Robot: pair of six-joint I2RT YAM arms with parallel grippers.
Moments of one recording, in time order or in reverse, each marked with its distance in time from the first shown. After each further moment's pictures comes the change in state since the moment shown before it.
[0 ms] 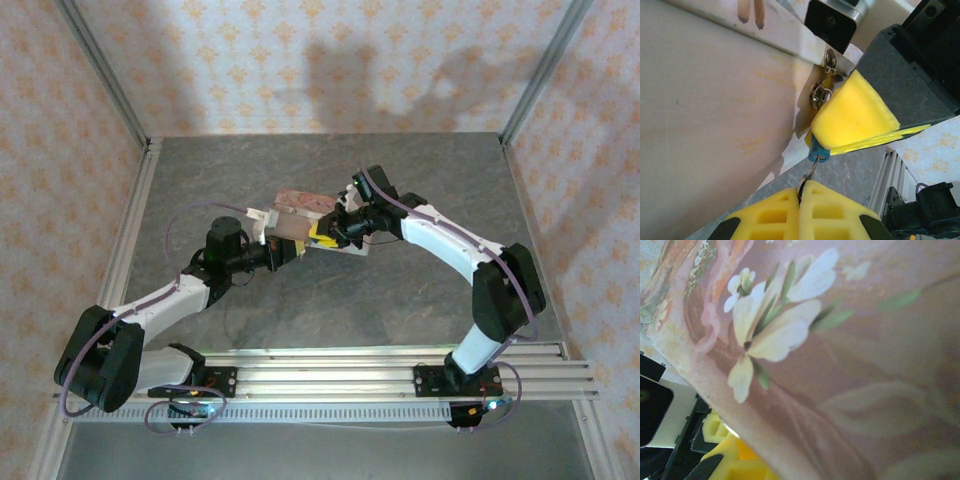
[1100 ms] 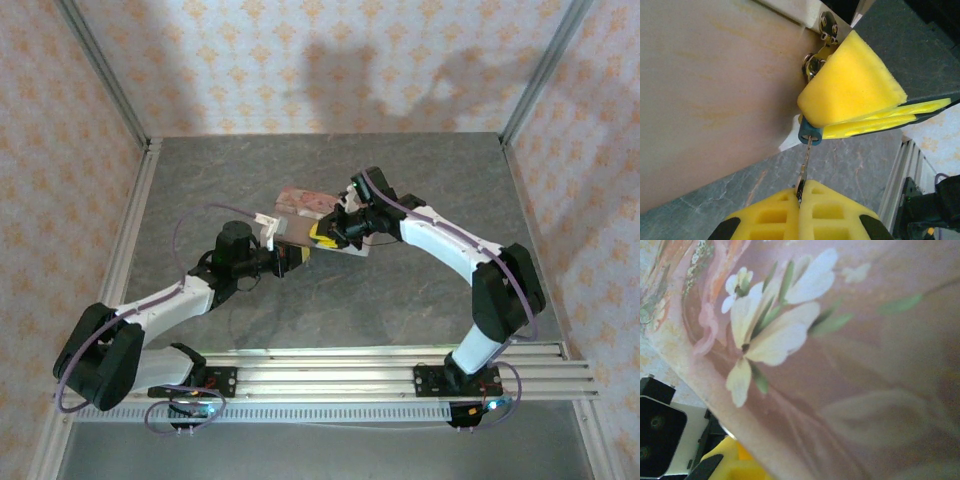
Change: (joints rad) left arm -0.079 0.005 0.010 -0.073 -0.097 0.062; right arm 0.011 0.000 -0.011 0.013 0.039 0.011
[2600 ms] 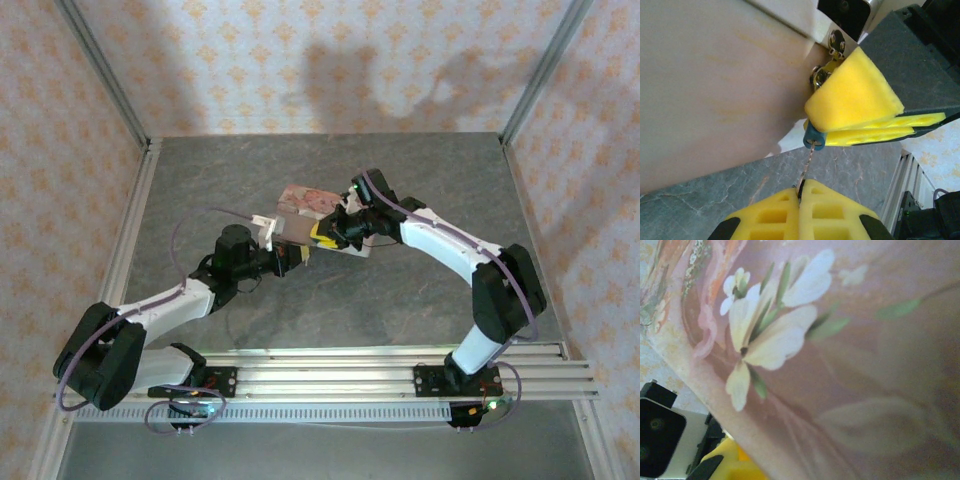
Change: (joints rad) left arm -0.011 0.004 -0.043 0.100 -0.048 -0.089; right arm 0.000 -0.006 -0.030 0.051 0.024 0.048
